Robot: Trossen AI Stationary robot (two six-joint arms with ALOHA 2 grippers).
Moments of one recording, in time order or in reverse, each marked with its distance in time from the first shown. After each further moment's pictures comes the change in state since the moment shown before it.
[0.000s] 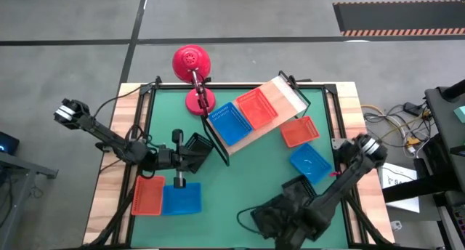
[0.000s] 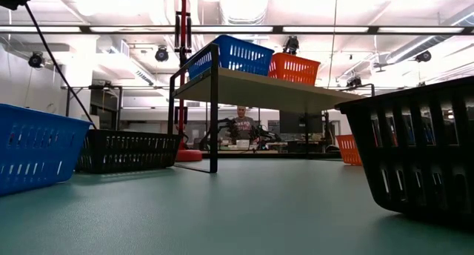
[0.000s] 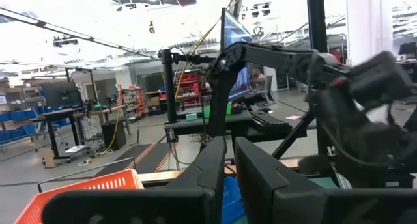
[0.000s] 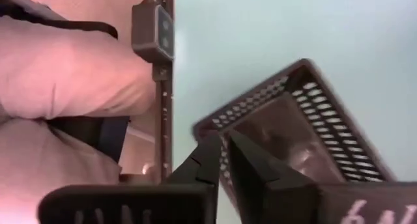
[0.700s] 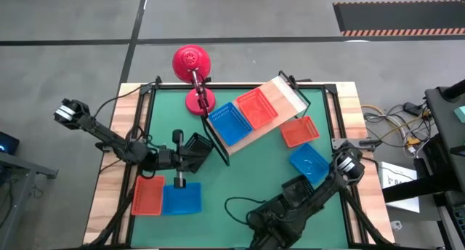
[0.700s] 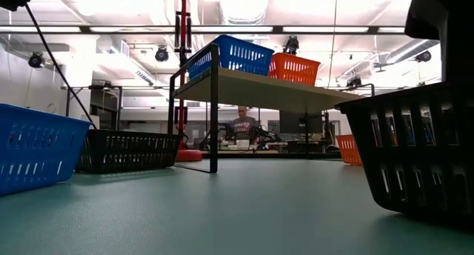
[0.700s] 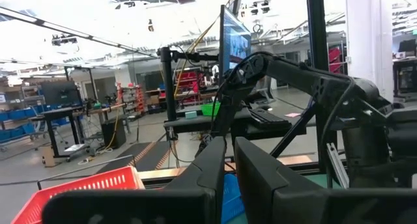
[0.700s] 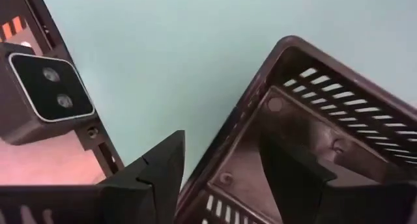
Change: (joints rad) left arm 0.000 0.002 -0.007 -0.003 0.001 -0.002; right arm -0.061 0.279 0.187 -0.121 0.029 0.410
